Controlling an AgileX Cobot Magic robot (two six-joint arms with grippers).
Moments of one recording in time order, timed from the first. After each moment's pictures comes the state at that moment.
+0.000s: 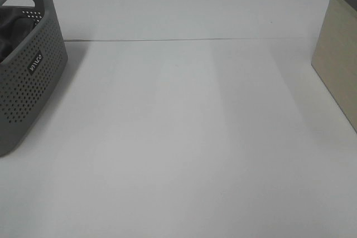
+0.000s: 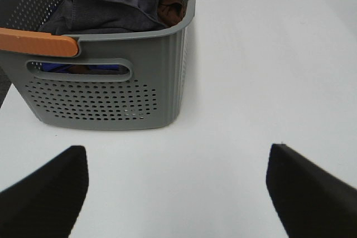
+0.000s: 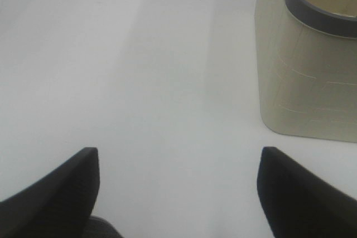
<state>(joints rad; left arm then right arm) 0.01 0.00 -0.51 -0.05 1.04 0.00 0.03 0.00 -0.50 0.08 1.06 -0.08</state>
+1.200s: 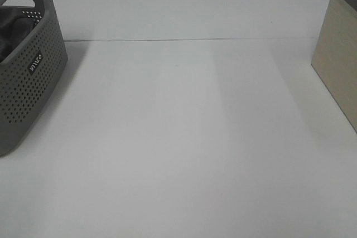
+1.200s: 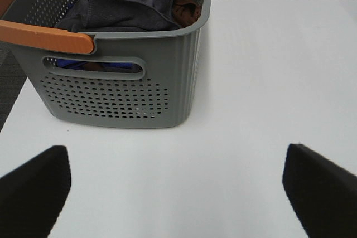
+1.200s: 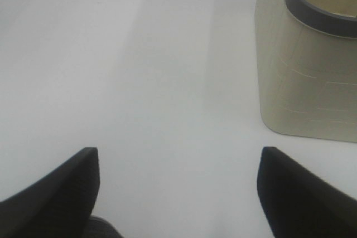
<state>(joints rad) 0.05 0.00 -0.51 -0.05 1.04 0.00 0.03 0.00 -0.50 0.08 1.06 -0.08</state>
